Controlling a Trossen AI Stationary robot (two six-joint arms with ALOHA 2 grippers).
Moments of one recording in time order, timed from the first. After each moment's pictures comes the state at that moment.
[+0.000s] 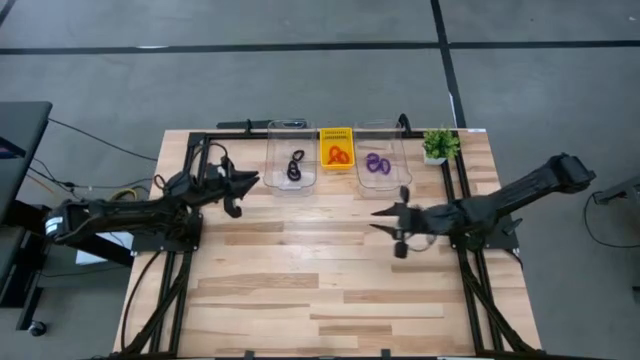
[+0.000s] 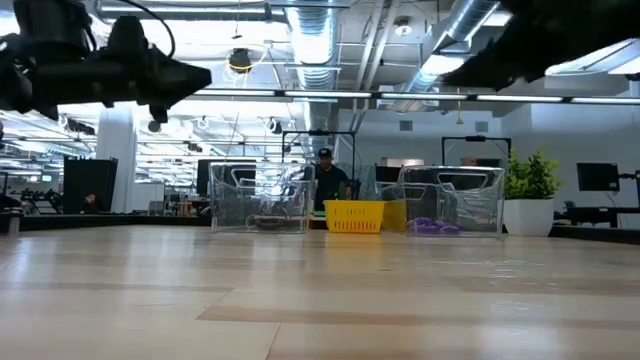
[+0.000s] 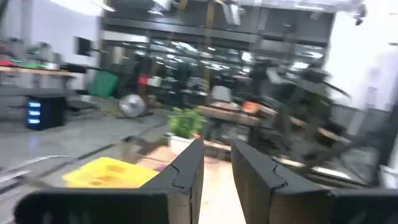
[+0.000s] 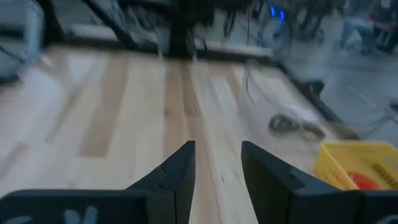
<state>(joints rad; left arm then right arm) 0.38 0.75 0.00 0.98 0.13 -0.16 0.33 0.94 0.43 0.17 0.45 -0.05</state>
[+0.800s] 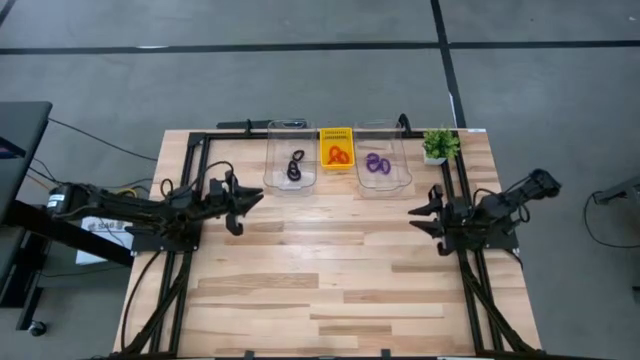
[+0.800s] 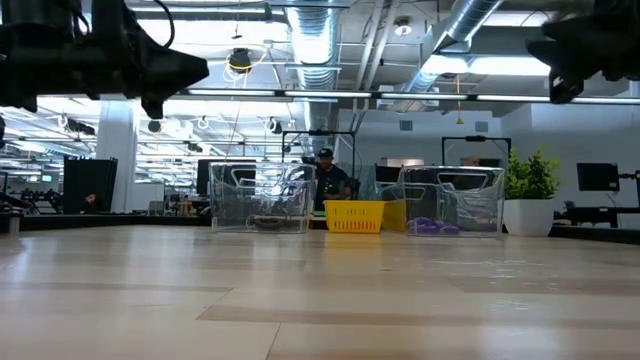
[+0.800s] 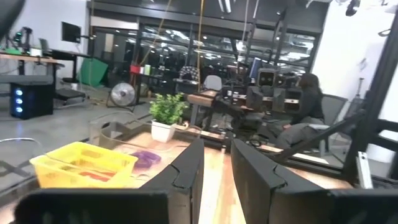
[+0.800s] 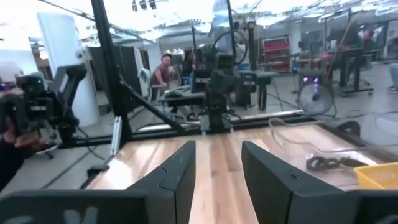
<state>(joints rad) 0.02 0.73 0.00 0.92 -0.19 -0.11 0.49 0.00 0.08 0.05 0.45 0.03</state>
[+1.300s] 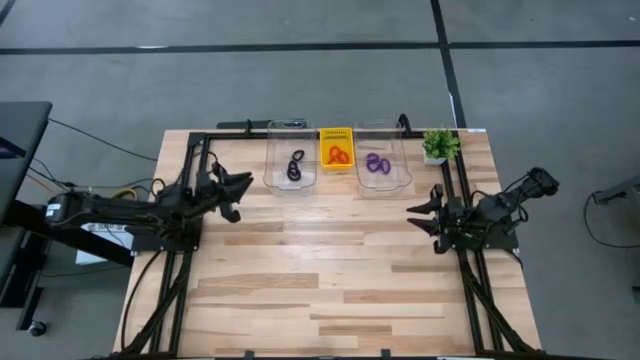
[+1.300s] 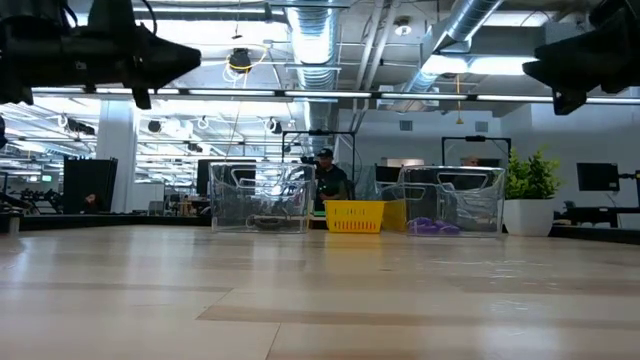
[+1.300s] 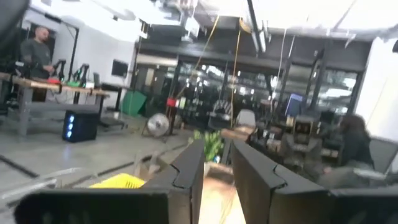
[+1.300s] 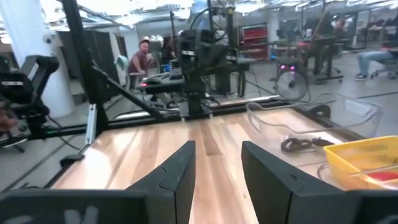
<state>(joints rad) 0.07 0.59 0.01 0.90 -0.32 -0.09 0.52 0.00 0.08 -0.04 0.56 0.05</state>
